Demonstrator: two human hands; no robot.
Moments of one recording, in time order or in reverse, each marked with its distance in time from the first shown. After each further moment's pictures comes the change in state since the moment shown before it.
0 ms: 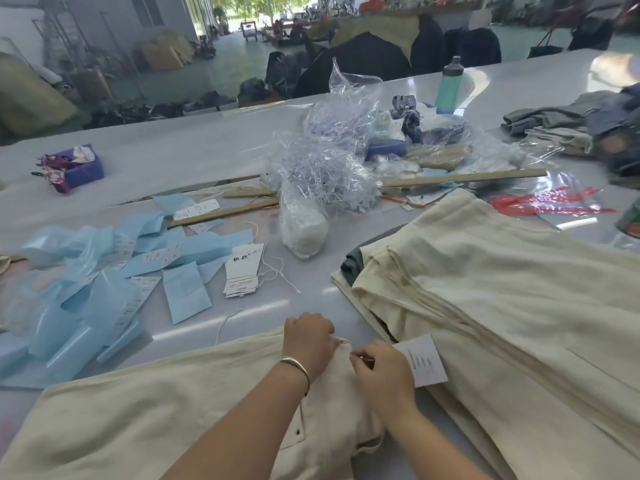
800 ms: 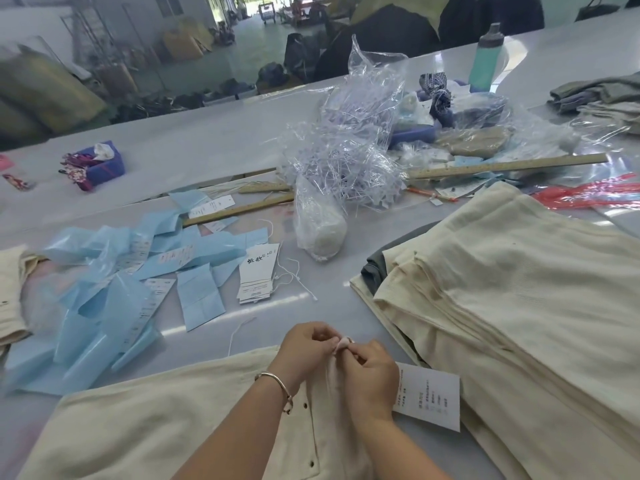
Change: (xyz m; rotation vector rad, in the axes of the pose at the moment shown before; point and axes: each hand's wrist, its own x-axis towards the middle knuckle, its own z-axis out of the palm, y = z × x) left_hand 0.002 -0.028 -0.024 -1.084 -0.123 -0.347; right_hand 0.036 -0.025 0.064 0.318 0.196 0.178
